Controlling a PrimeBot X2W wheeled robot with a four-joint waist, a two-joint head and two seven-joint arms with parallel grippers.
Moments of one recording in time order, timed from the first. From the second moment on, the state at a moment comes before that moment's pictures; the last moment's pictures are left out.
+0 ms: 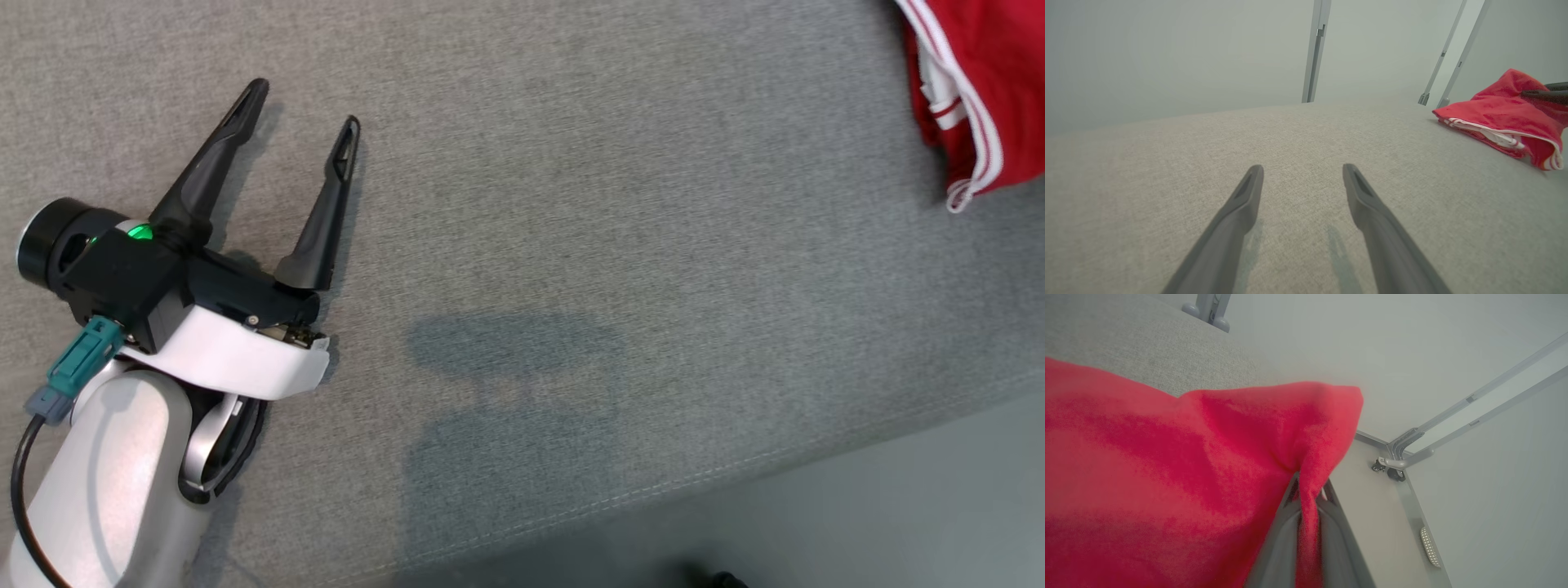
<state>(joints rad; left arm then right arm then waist) -0.45 0.33 -0.27 -0.12 -0.31 -0.03 -0.10 -1.04 -0.57 0.23 0.96 0.16 0.13 -0.22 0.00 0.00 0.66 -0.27</state>
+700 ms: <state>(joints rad) -0.35 0.33 -0.23 -0.03 -0.34 0.01 -0.15 -0.61 -0.25 0.00 0.30 0.11 0.13 -0.26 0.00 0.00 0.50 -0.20</state>
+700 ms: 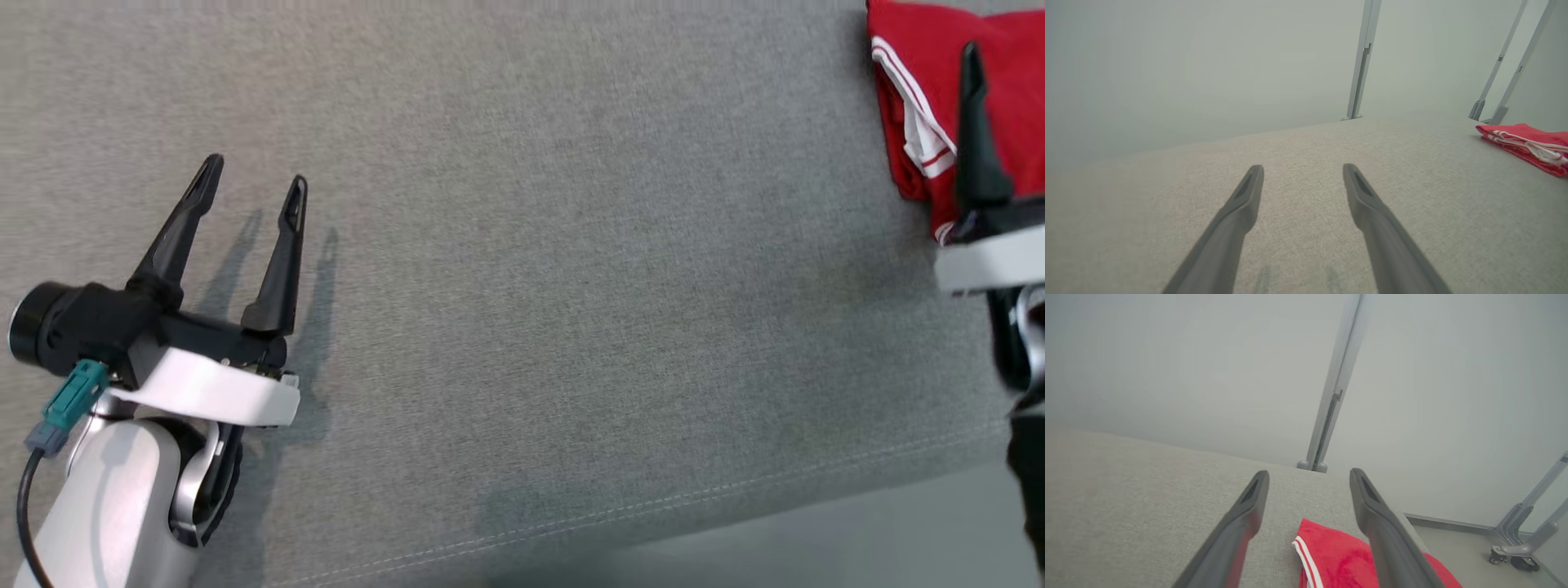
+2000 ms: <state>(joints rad) -0.03 0.27 -0.15 0.18 -0.39 0.05 -0.25 0.06 -0.04 -0.07 0.04 0.12 0.13 -0.21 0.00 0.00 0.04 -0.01</state>
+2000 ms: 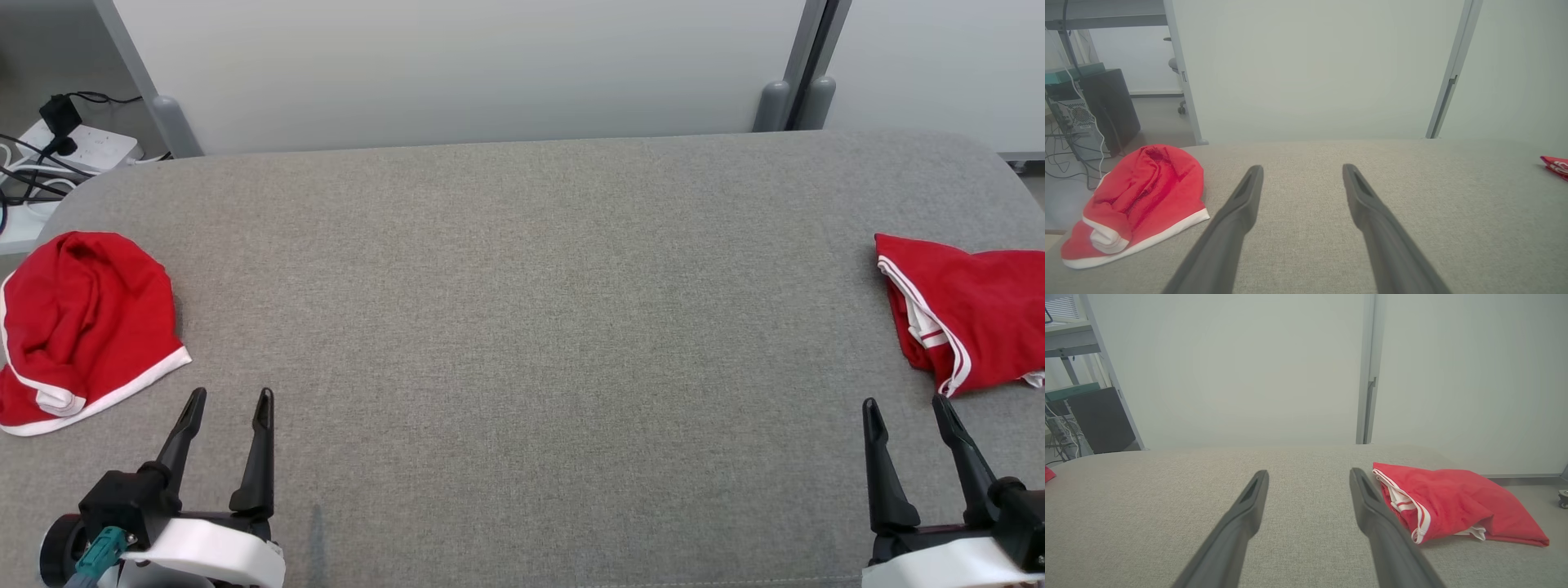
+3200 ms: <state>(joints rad) -0.03 0.28 -0.16 0.19 -0.40 0.07 -0.25 0.09 -0.04 -0.07 0.01 0.12 0.13 -0.19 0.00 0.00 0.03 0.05</state>
